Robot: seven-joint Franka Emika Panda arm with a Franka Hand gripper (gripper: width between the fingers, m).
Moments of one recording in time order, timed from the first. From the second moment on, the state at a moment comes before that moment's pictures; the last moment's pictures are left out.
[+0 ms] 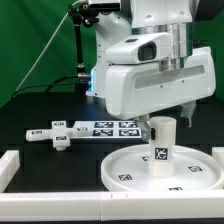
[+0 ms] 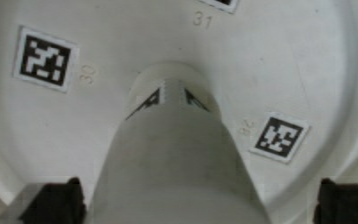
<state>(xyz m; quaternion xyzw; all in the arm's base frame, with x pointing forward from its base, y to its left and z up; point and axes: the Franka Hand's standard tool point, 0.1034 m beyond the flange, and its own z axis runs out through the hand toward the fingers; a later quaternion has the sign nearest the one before) 0.561 0.044 0.072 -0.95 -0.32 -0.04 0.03</state>
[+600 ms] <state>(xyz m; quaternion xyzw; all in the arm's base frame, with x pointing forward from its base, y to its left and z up) 0.566 0.046 0.070 -0.85 -0.52 -0.02 0.01</state>
